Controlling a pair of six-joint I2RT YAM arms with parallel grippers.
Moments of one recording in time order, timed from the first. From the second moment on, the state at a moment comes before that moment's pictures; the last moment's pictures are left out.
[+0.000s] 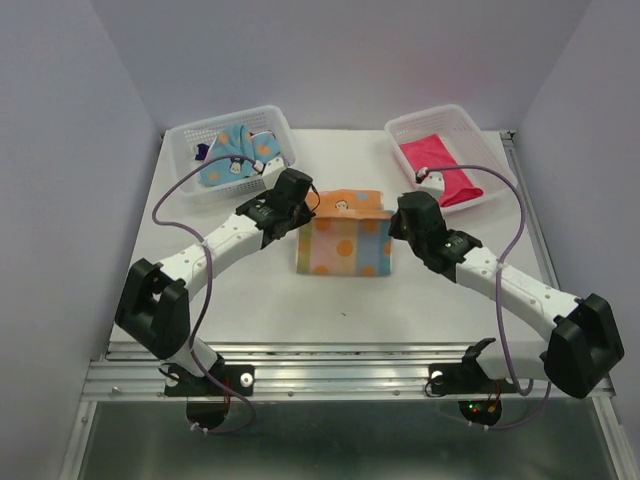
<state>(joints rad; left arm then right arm) -0.64 1.50 1.16 -0.41 -0.35 -0.89 0.64 1.24 0.89 -0.19 0.50 0.59</state>
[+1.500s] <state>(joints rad) -0.48 2.09 1.69 -0.47 -0.37 -0.73 0.35 1.95 1.33 0.04 0.18 0.42</state>
